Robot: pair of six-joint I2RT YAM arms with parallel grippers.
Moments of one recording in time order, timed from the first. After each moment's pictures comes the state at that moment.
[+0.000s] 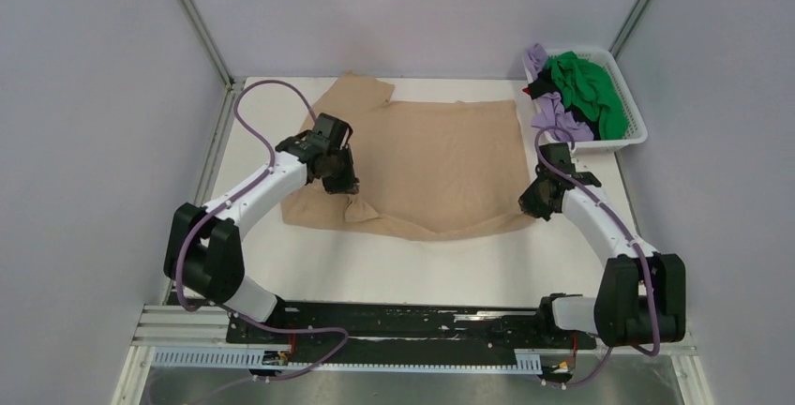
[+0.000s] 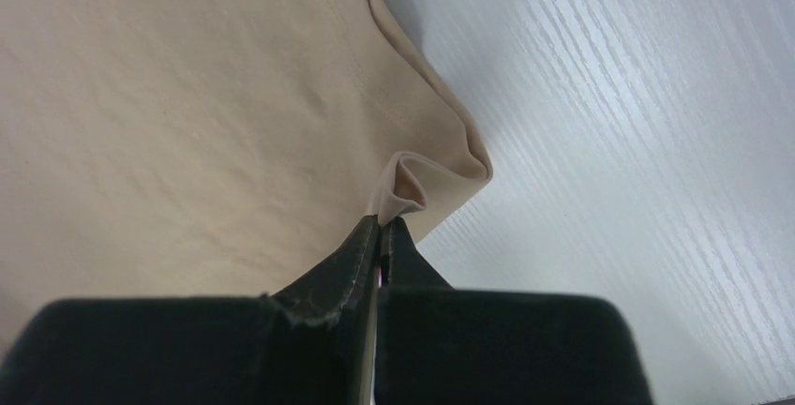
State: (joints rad) left arm -0.46 1.49 1.12 -0.69 0.04 -0.65; right arm 0.08 1.27 0.80 -0.64 0.13 0.79
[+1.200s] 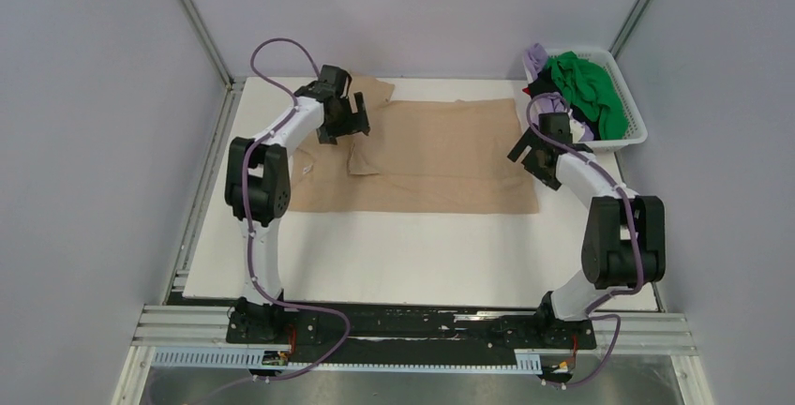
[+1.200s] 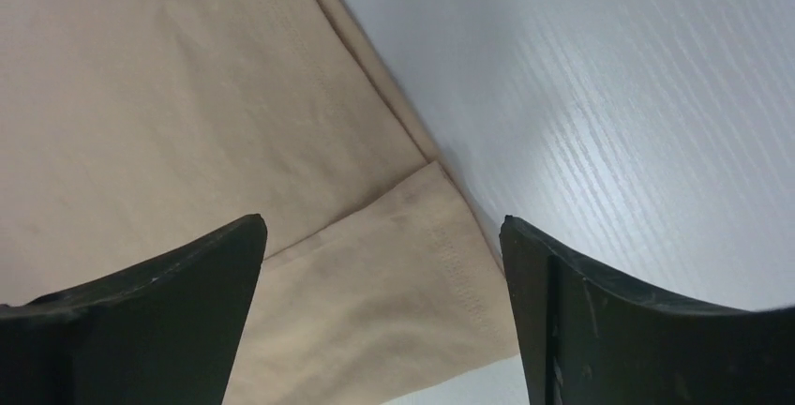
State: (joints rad) left arm -0.27 2.13 1.78 -0.67 -0.01 -0.49; right arm 0.02 1.63 1.04 -0.37 0.20 0.64
